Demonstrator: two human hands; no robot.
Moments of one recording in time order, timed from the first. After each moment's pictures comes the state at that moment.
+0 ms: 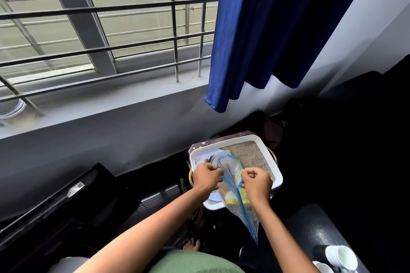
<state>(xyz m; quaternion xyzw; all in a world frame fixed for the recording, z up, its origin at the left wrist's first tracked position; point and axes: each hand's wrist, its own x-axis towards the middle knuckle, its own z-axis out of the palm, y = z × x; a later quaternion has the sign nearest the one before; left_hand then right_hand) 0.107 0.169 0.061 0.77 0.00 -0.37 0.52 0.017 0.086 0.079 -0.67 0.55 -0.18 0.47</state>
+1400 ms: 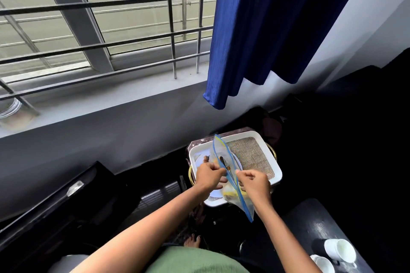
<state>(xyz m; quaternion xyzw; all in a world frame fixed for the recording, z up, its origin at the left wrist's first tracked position) 0.105 0.167 0.058 0.72 -0.01 -0.43 0.54 0.005 0.084 0.067 -0.68 0.52 -0.11 0.50</state>
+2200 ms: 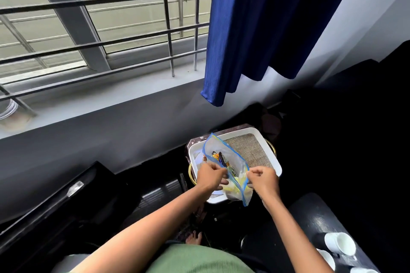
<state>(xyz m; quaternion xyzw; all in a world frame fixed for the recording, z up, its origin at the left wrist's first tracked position) 0.097 0.168 0.059 0.73 -0.01 -0.44 0.52 -0.005 0.063 0.058 -0.66 0.56 -0.11 0.50</state>
